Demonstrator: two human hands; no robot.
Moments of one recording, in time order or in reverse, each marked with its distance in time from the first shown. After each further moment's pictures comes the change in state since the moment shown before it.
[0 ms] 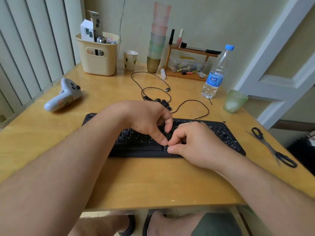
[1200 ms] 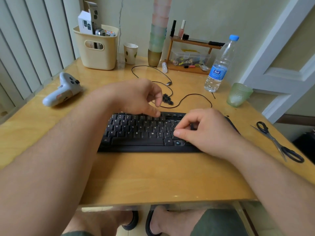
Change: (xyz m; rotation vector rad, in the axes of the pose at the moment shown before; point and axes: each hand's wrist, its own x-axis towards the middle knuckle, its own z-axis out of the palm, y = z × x) left_hand -0.009 -0.019 -0.021 0.050 0.287 -0.068; right_hand 0.005 0.009 -0.015 0.080 0.124 -0.081
